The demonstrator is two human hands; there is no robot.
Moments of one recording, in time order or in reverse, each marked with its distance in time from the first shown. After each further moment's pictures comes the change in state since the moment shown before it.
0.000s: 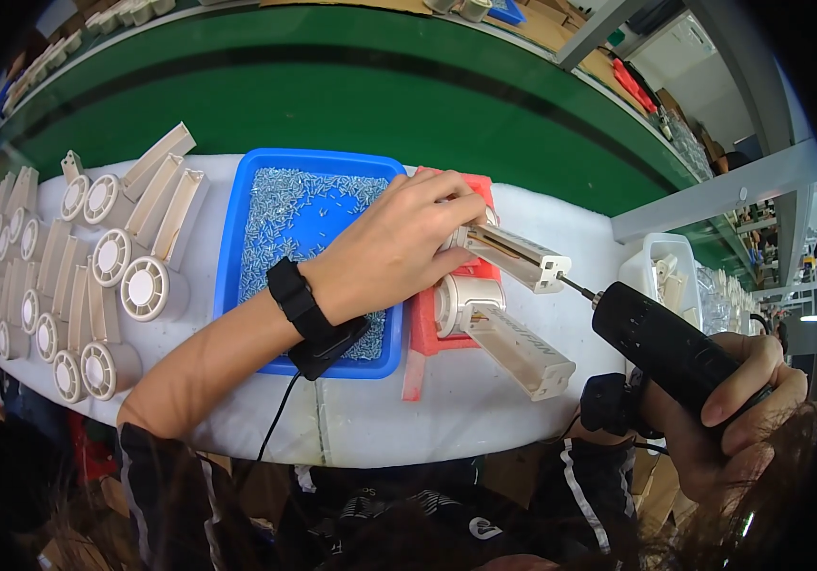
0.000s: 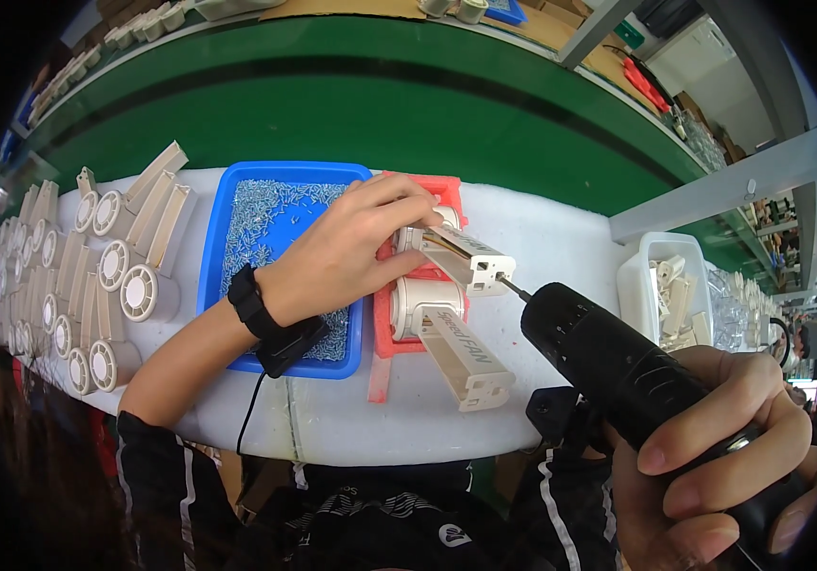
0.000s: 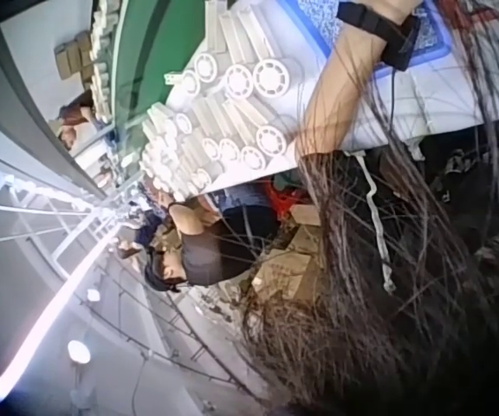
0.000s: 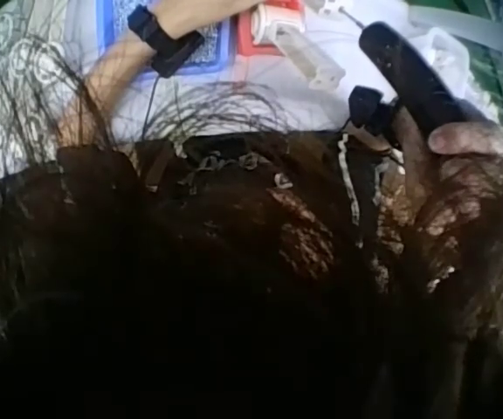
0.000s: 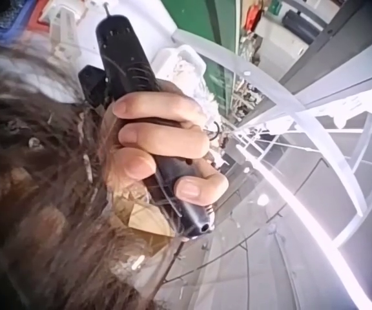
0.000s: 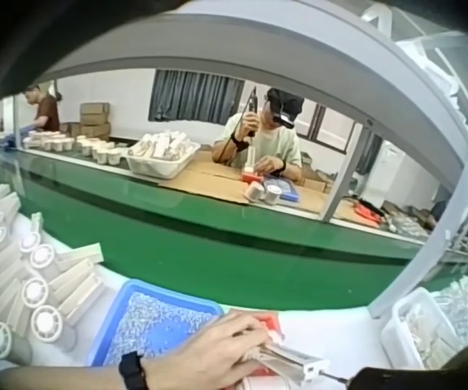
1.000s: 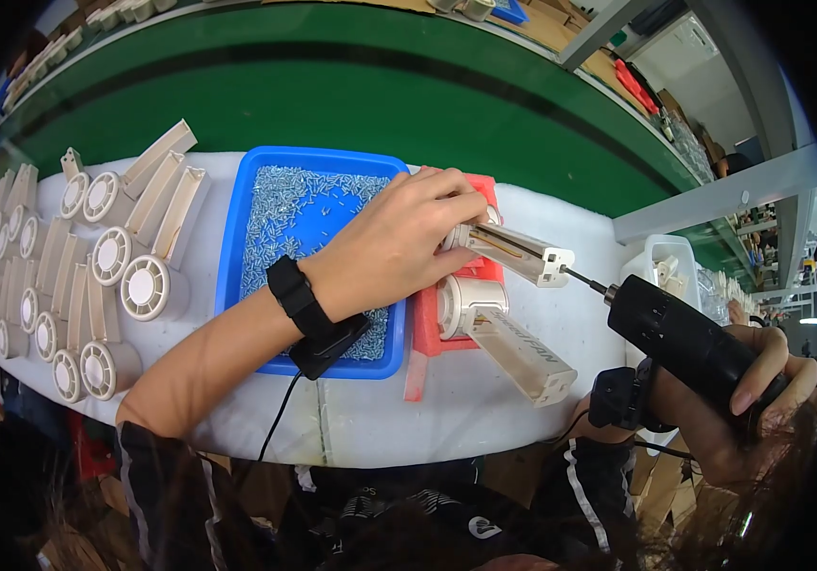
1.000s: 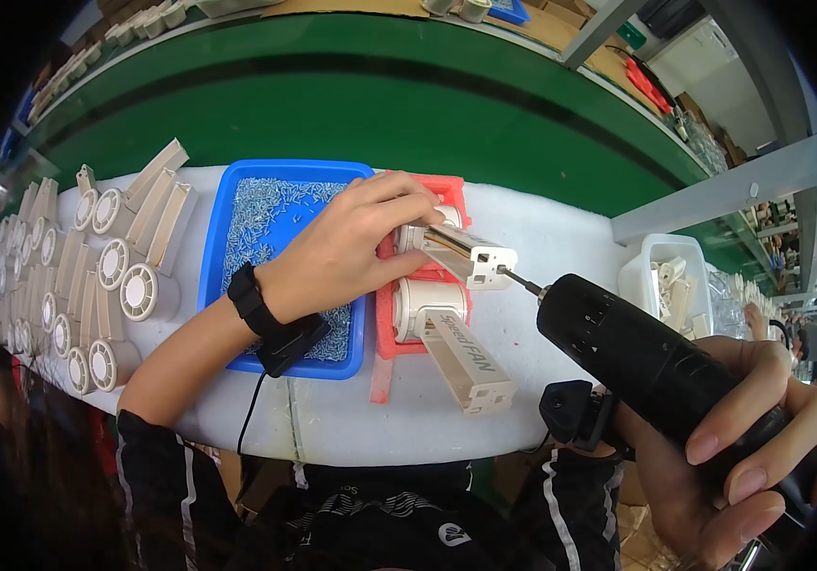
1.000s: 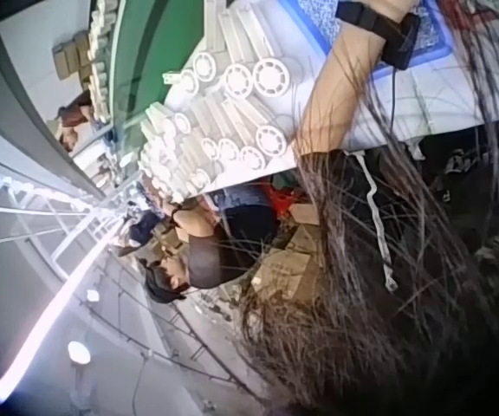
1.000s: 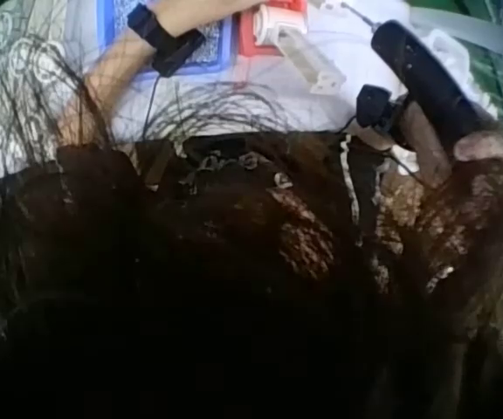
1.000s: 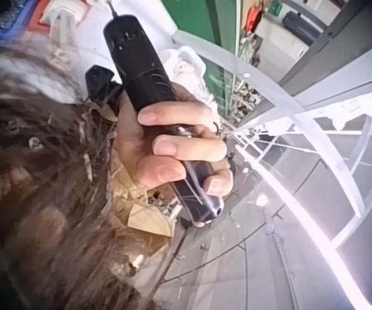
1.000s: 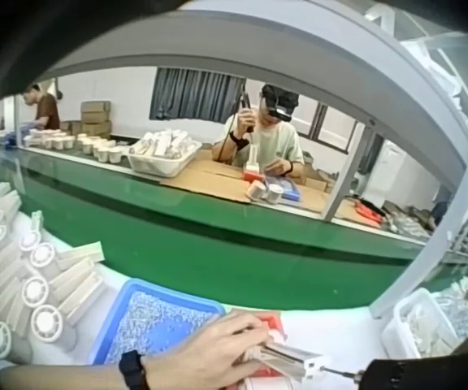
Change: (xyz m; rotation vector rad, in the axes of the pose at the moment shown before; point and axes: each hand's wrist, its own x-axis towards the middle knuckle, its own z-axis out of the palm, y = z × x) left_hand 0.006 -0.001 0.001 -0.049 0.032 0.028; right_hand 0.008 0.010 -0.038 0.246 0.058 0.017
